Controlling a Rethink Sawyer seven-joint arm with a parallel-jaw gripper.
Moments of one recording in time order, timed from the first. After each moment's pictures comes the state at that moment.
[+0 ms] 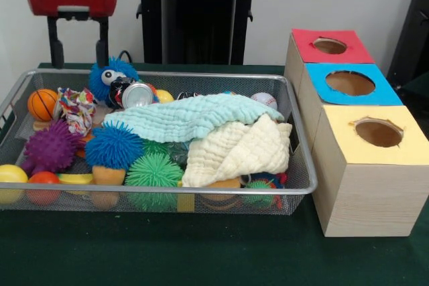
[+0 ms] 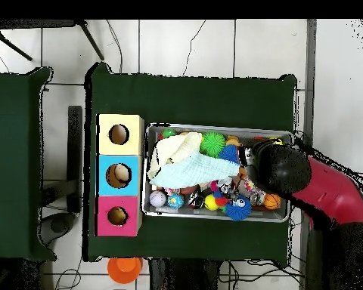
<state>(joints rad) -0.59 -0.78 0.11 1.60 -0.08 0.58 1.03</state>
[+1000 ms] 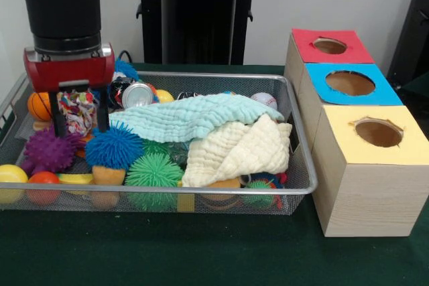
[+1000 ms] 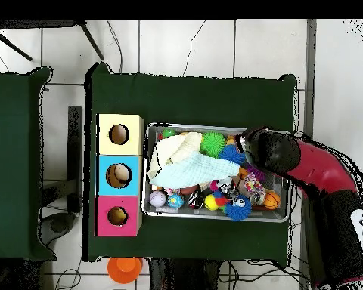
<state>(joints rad) -0.67 -0.58 0.24 1.47 -0.22 0.54 1.03</state>
